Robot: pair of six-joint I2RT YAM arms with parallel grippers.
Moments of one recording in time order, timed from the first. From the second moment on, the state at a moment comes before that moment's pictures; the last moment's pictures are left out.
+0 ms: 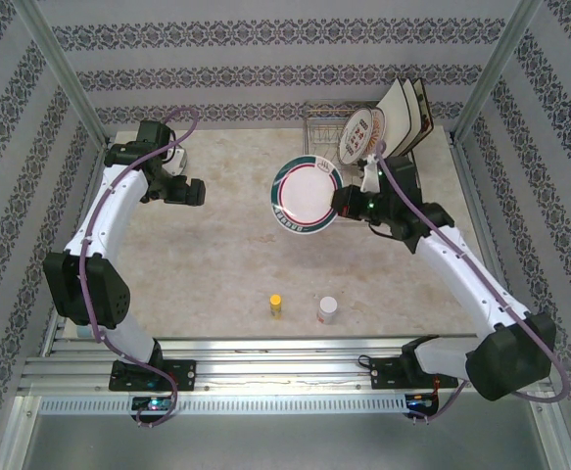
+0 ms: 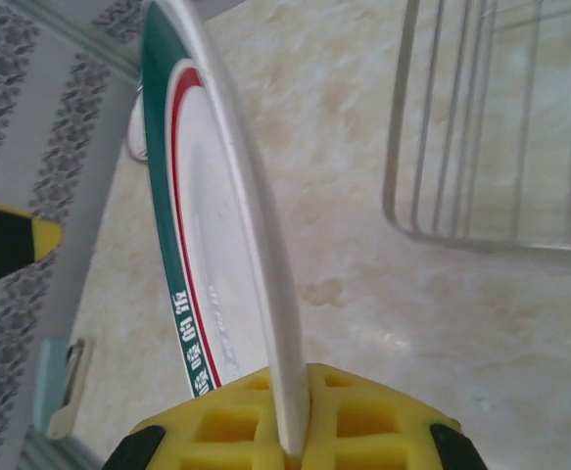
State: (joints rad) left arm -0.06 1.66 1.63 -1.15 0.03 -0.01; right arm 0.32 1.24 1.05 -0.43 -0.44 0.62
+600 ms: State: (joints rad) left arm -0.06 1.57 1.50 -0.96 0.49 -0.12; right arm 0.27 1.31 0.81 0.12 -0.70 0.91
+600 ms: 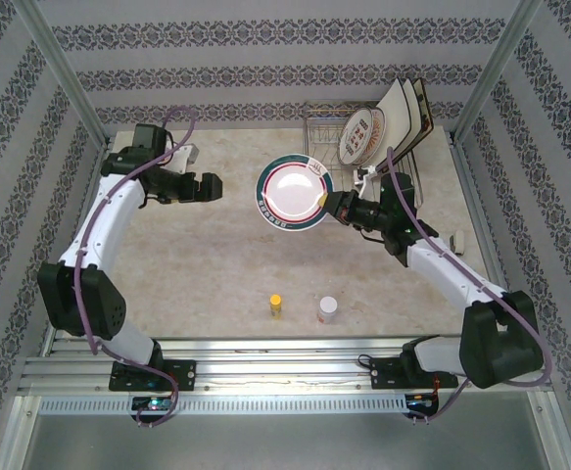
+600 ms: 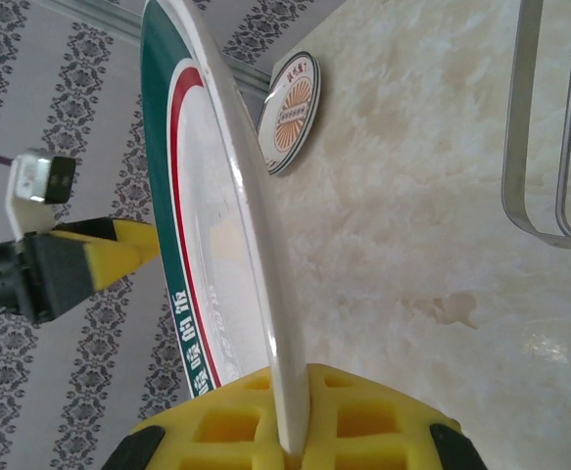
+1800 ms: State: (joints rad) left arm -0.06 1.54 1.12 -0.09 0.97 -0.77; right arm 0.40 1.62 1.02 0.29 -0.73 1.05
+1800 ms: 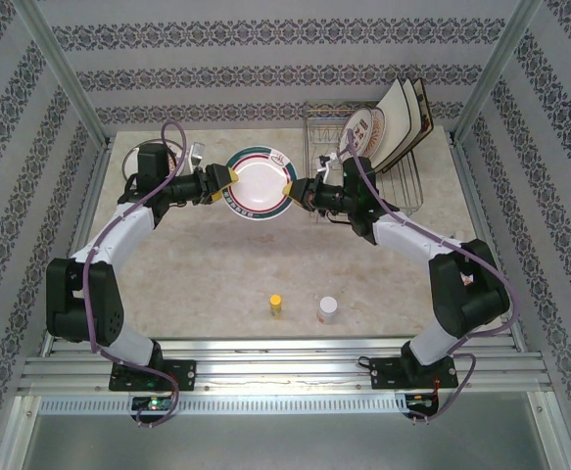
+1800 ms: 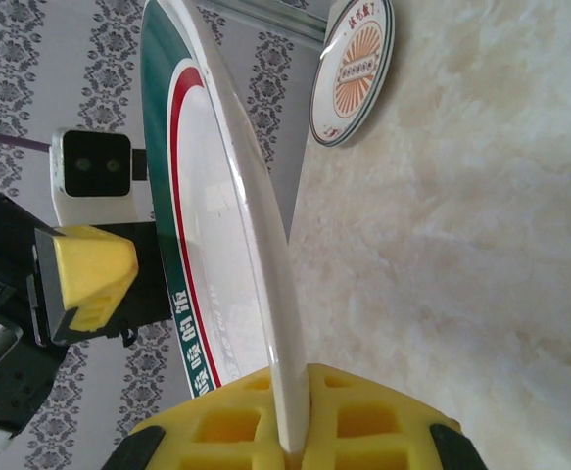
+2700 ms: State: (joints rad) left arm -0.06 1.57 1.11 -0.06 0.94 -0.81; right arm 0.41 1.68 1.19 0.12 -0.70 0.97
